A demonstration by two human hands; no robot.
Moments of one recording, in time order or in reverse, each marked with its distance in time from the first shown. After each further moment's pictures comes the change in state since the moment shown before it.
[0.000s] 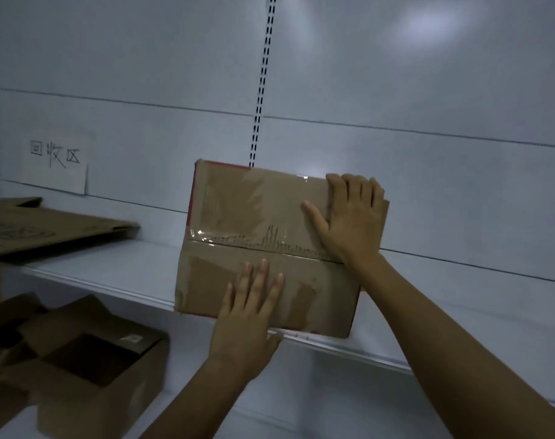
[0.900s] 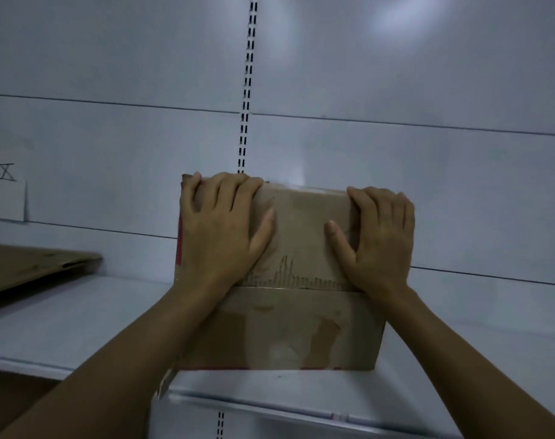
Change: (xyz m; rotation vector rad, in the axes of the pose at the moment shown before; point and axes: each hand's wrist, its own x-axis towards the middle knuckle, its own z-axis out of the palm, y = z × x) left_hand 0.170 -0.092 -0.026 -0.110 0.468 -0.021; right_hand 0.007 0.013 0.069 0.096 0.248 -0.009
